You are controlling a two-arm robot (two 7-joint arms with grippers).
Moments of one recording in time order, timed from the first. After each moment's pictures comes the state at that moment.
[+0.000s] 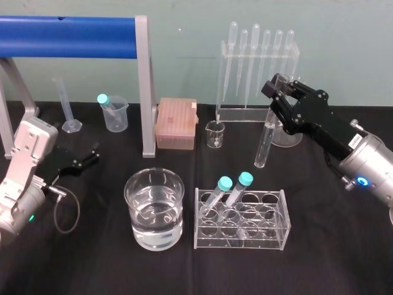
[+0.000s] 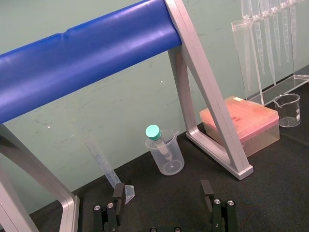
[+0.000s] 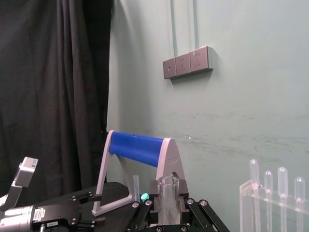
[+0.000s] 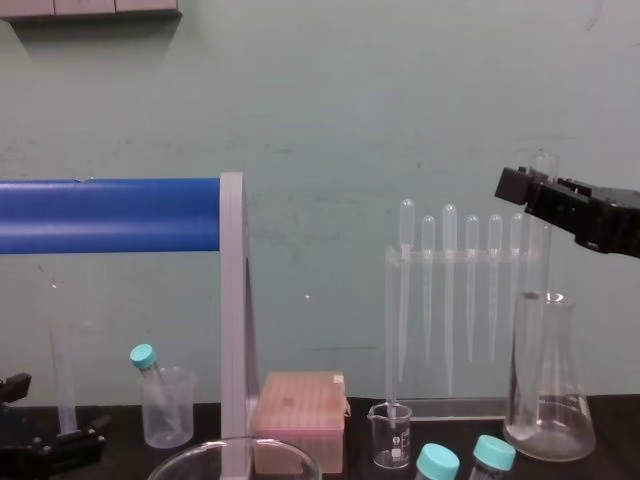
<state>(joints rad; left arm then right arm) -0.20 0.60 0.45 -1.41 -0.25 -0.12 0.03 0.25 0.48 -0.30 -1.52 0.69 -0.20 0.62</state>
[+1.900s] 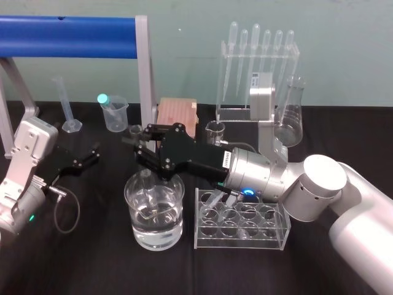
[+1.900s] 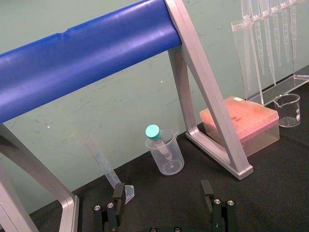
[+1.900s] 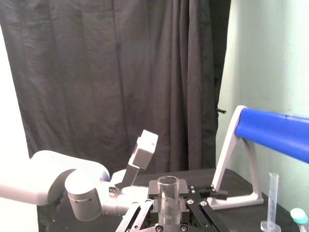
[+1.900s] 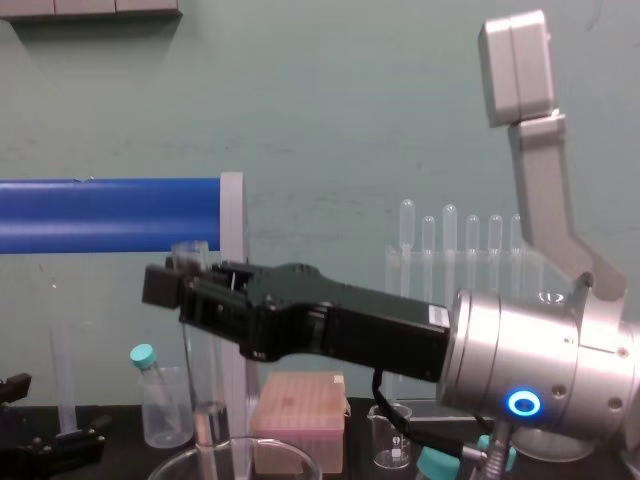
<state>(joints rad) -0.20 0.60 0.45 -1.41 -0.25 -0.12 0.03 0.54 0.29 -0.69 -1.26 0.66 -0.18 0.87</state>
